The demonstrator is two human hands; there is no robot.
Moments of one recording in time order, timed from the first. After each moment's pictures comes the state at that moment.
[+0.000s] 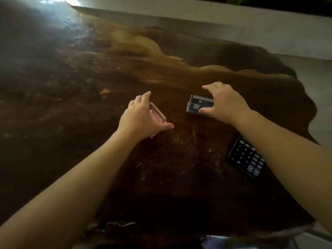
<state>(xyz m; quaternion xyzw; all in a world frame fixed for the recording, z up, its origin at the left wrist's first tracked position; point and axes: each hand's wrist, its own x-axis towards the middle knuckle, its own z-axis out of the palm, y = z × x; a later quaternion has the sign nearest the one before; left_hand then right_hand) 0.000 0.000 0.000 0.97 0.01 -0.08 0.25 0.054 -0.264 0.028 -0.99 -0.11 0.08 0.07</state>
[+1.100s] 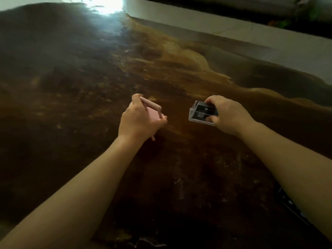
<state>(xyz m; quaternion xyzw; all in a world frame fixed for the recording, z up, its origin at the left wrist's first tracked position) 0.003 0.135 -0.006 0.93 0.17 0.09 0.32 0.086 -0.118 0.024 -0.96 -0.19 0.14 0.13</state>
